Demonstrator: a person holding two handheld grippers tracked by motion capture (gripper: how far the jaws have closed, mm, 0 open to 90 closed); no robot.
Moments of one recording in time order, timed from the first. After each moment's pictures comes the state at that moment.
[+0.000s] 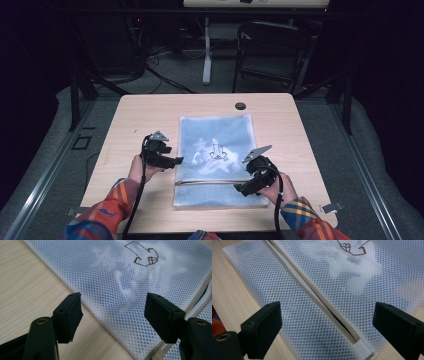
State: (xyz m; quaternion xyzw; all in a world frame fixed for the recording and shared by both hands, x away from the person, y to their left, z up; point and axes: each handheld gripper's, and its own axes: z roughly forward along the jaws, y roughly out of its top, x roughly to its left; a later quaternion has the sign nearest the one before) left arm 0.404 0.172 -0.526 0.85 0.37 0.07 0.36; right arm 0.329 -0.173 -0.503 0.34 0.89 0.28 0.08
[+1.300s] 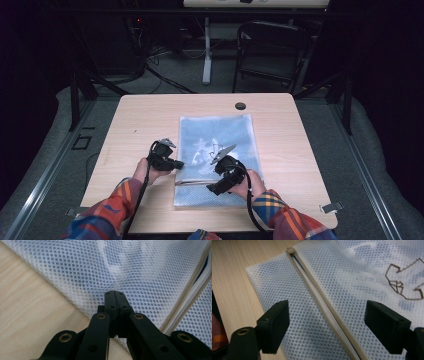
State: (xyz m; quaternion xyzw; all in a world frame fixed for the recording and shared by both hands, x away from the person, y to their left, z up) left arm 0.412 0.163 -0.557 0.89 0.34 -0.01 0.31; right arm 0.346 -0.091 -0.520 0.27 0.92 0.29 0.05
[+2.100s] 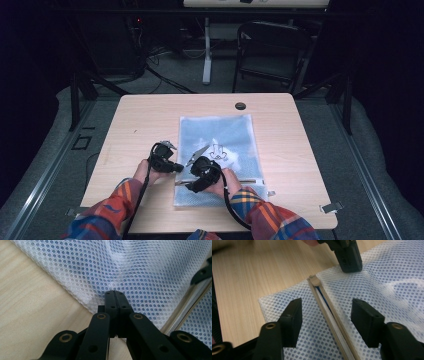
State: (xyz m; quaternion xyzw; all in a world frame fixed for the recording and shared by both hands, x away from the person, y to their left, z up) left arm 0.414 0.164 -0.565 0.89 0.35 -0.03 0.30; right arm 0.356 -0.028 -0.536 0.22 0.93 0.30 0.03
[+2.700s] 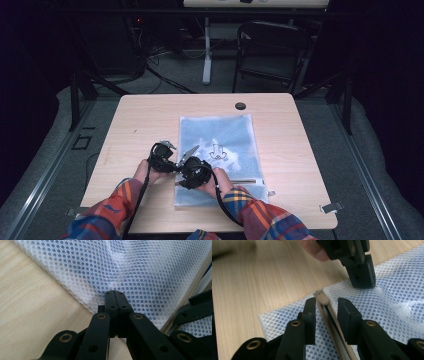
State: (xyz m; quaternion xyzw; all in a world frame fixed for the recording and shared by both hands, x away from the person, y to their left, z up) left arm 0.414 0.165 -0.566 0.88 0.36 -0.04 0.30; right arm 0.362 -0.002 -0.542 0.21 0.93 0.31 0.02
